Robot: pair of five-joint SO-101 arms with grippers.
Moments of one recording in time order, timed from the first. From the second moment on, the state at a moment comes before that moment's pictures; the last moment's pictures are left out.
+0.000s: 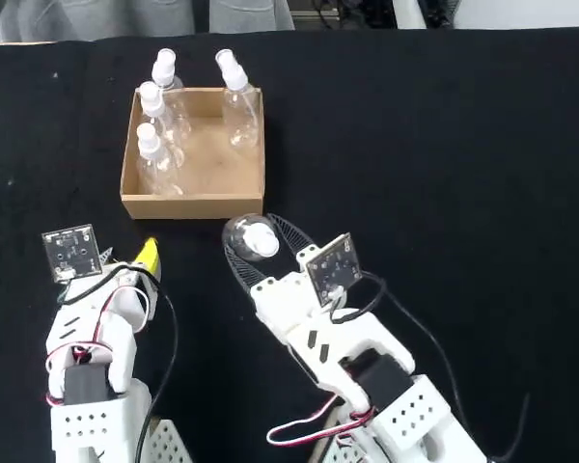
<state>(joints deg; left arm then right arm) -12.0 -103.8 94.3 47.3 4.9 -37.4 -88.0 90.6 20.8 -3.3</state>
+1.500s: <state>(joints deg) -12.2 -103.7 96.0 62.0 5.1 -37.4 -88.0 91.6 20.8 -3.3</state>
